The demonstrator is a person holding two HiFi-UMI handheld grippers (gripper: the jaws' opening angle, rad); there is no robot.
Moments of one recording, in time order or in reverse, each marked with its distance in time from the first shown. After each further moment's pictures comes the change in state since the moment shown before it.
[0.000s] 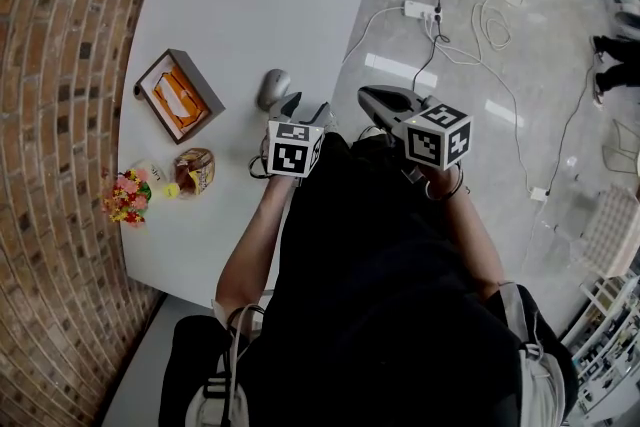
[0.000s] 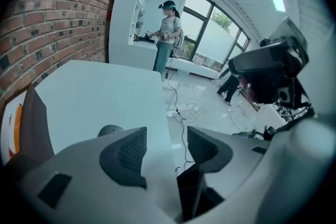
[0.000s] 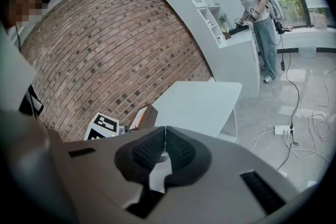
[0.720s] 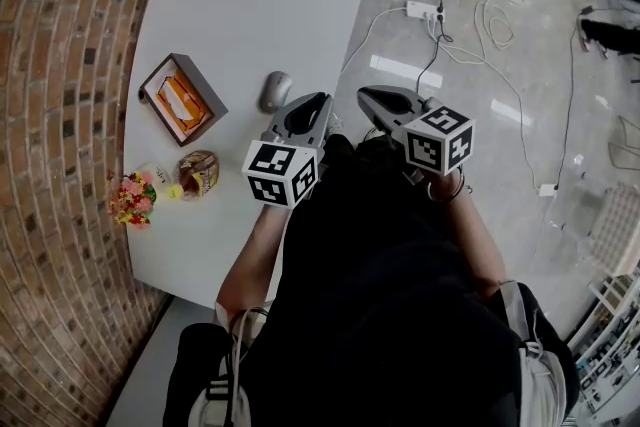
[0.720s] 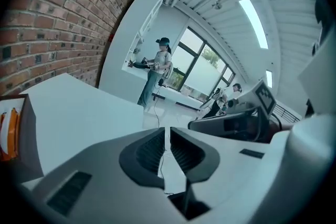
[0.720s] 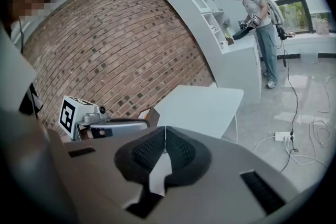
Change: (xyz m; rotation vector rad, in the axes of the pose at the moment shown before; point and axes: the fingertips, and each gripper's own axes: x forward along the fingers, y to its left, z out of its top) left arm -0.080 -0.047 0.086 -0.098 -0.328 -0.177; right arm -0.008 0.011 0.008 -0.040 -0.035 0.005
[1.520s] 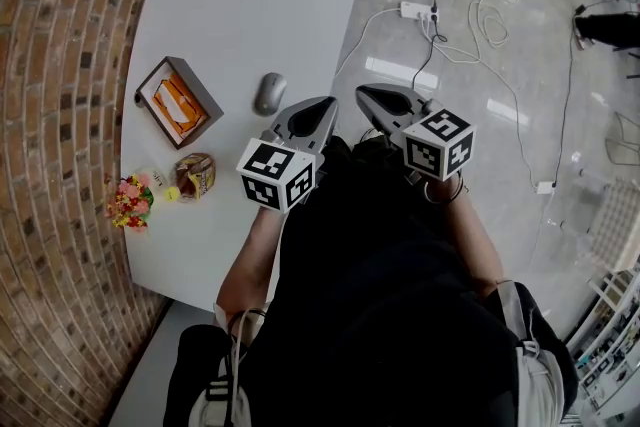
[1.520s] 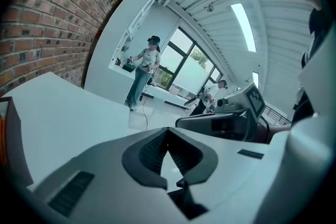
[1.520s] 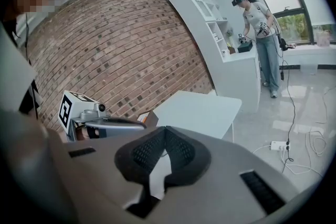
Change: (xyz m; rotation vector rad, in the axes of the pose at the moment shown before) left arm 0.001 -0.031 0.011 0.022 0.012 -0.135; right arm -0.013 0.005 0.013 -0.063 -0.047 -0.018
